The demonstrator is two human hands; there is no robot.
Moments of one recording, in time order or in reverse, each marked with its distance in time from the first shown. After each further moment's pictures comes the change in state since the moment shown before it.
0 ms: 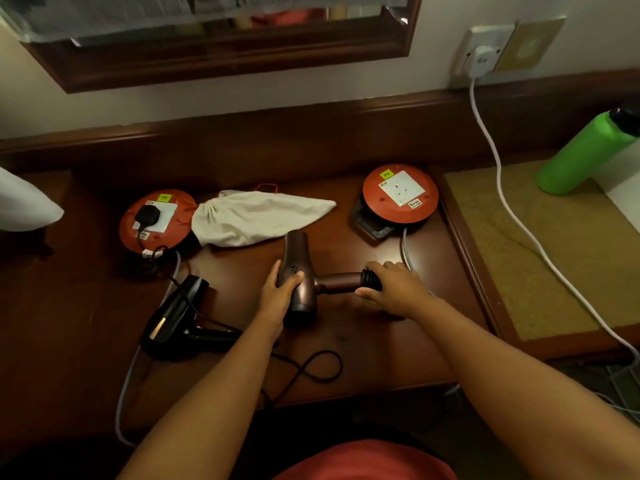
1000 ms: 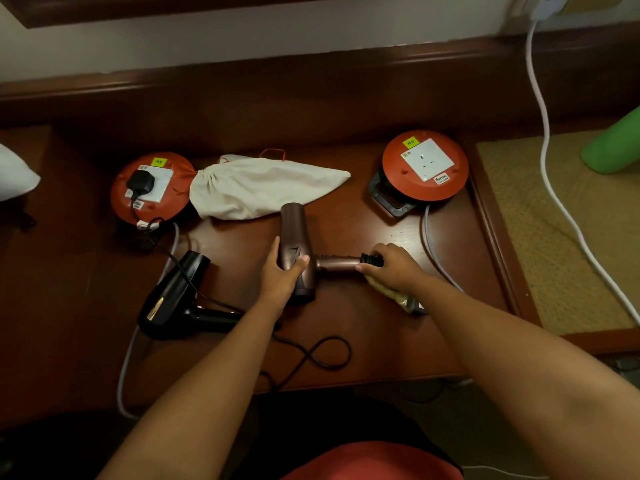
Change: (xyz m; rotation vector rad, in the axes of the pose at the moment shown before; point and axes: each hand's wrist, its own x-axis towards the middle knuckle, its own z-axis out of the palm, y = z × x) left_hand 0.045 -0.030 -0.012 0.206 0.063 0.118; right_hand 0.057 0.002 0.039 0.327 -0.109 0.112
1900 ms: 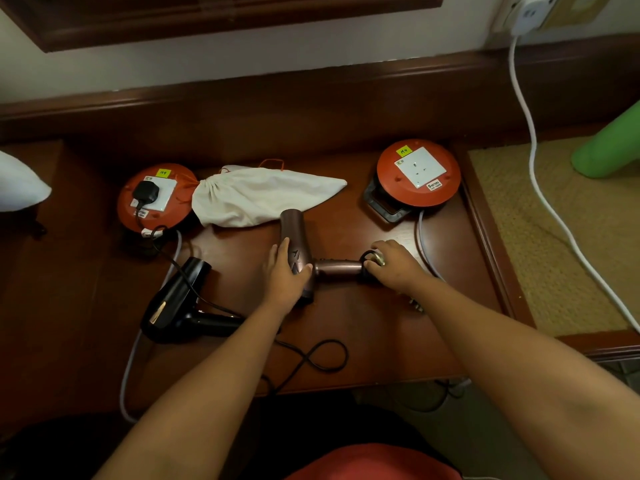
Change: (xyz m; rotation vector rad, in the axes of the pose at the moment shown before) left_hand -0.010 0.016 0.009 0.470 0.038 0.177; right_hand -0.007 0.001 -0.013 -0.023 0.068 -0.014
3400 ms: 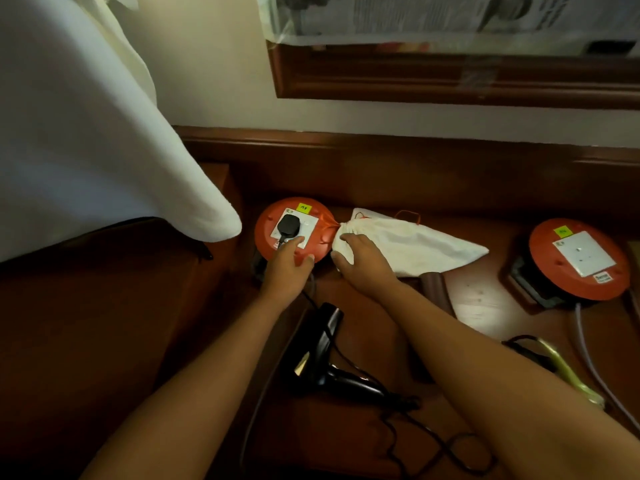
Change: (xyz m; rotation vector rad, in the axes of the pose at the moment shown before) left_hand 0.107 -0.101 -0.258 -0.141 0.131 0.000; right_hand 0.111 -0.342 0.098 0.030 0.082 -0.305
